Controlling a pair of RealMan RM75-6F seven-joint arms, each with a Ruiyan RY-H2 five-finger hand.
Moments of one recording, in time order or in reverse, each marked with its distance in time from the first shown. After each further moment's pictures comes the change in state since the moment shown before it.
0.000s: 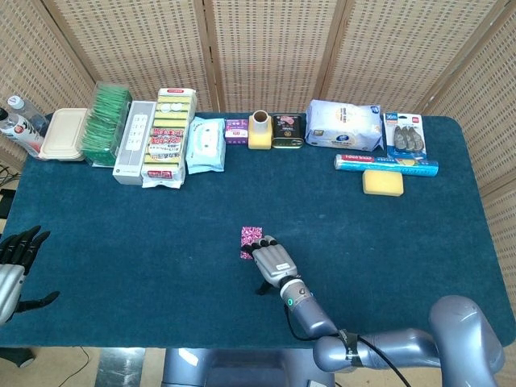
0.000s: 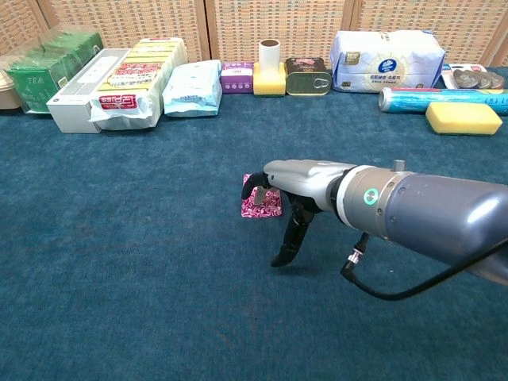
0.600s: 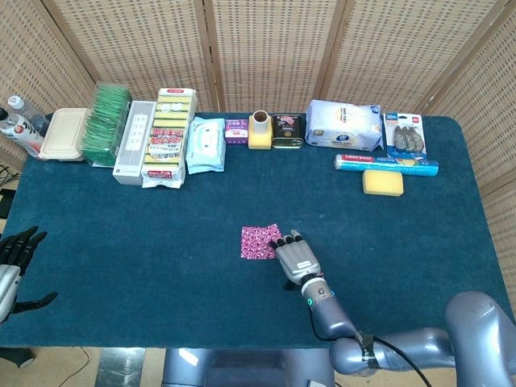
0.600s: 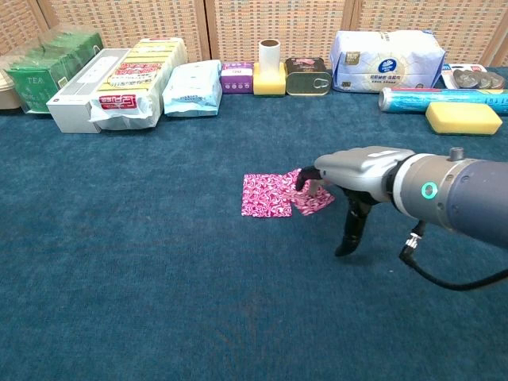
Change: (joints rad) left arm 0.001 0.024 0.004 0.003 0.004 -0.002 -0.067; right arm 0.003 0.118 -0.094 -0.079 0.046 0.118 -0.141
